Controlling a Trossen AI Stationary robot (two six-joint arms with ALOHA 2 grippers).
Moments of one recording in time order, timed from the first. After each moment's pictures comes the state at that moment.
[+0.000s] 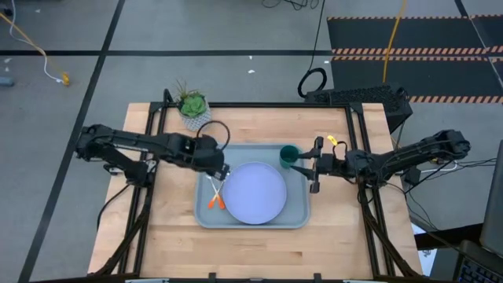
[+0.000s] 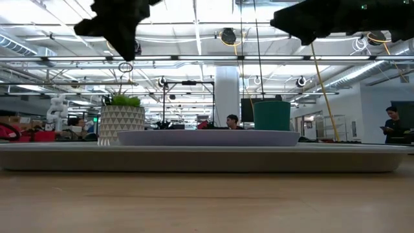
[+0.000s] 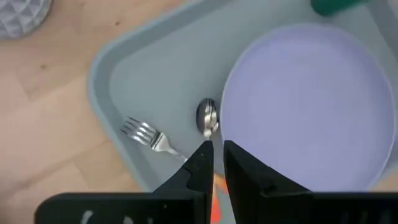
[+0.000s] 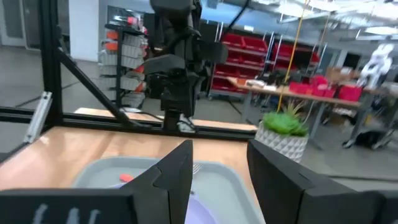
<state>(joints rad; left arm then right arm) -0.12 1.44 1.33 -1.15 -0.26 -1.14 0.16 0.92 0.31 0.67 0.29 -0.15</state>
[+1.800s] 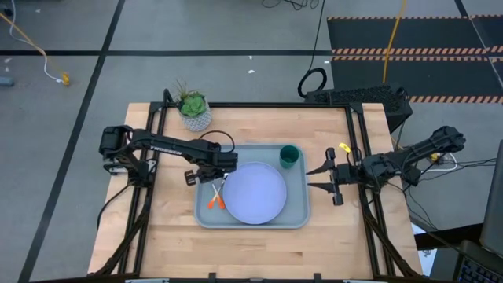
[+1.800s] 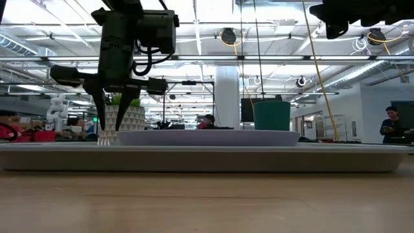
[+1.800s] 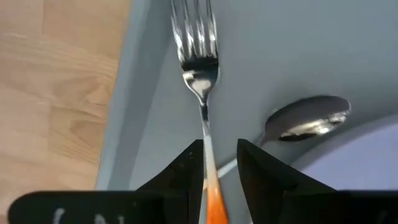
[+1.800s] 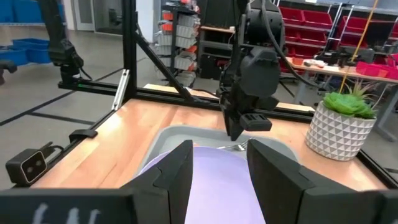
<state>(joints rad) 0.03 1.68 1.11 -0.98 0.07 -1.89 0.37 0.58 0.31 0.20 0.28 -0.07</state>
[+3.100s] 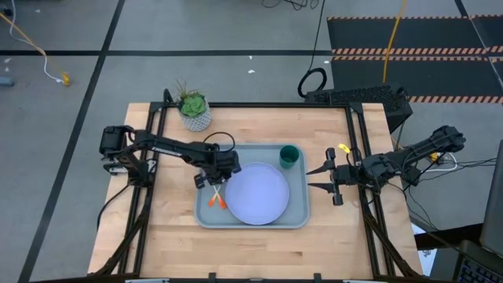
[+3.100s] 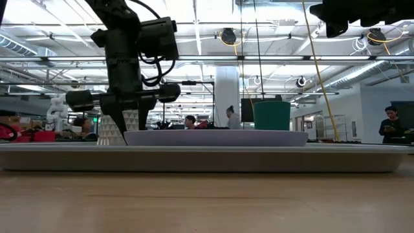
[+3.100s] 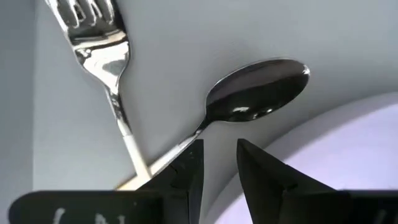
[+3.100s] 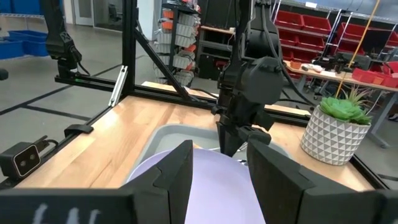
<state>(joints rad) 0.05 1.68 0.97 -0.61 0.13 -1.88 0.38 0.58 0.31 0.20 0.29 -0.12</state>
